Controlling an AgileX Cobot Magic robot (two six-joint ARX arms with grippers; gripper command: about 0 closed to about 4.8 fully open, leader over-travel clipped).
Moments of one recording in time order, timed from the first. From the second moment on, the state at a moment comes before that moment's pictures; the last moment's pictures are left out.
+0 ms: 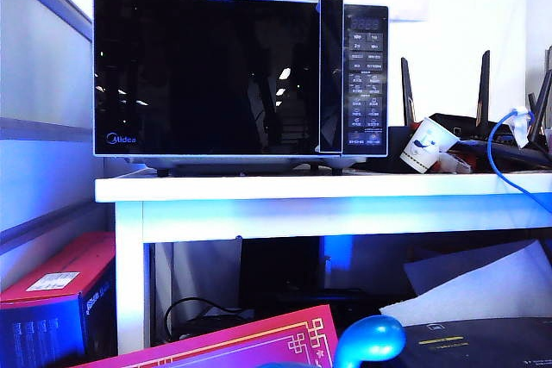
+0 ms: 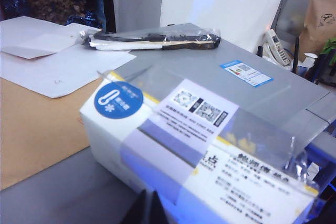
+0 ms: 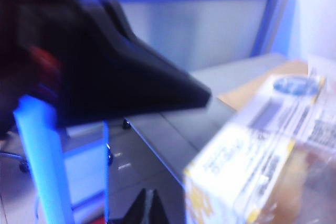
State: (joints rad) left arm -0.16 1.91 2.16 -0.39 0.42 -0.01; right arm 0.54 2.25 2.61 -0.45 -0.51 -0.21
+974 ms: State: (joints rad) left arm -0.18 1.92 2.16 -0.42 0.47 -0.03; right arm 0.47 2.27 2.62 -0.35 -0.32 -0.16
